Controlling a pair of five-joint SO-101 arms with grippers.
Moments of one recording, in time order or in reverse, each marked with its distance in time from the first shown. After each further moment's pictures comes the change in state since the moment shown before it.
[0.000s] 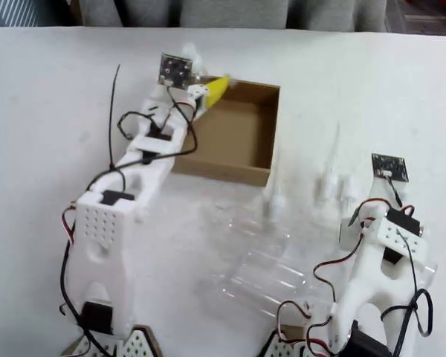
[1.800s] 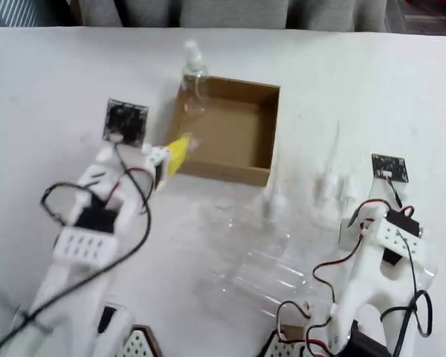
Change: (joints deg) left arm -1.2 -91.6 64.6 43.3 0.0; right arm 0.0 -0.4 0.5 -0.9 0.0
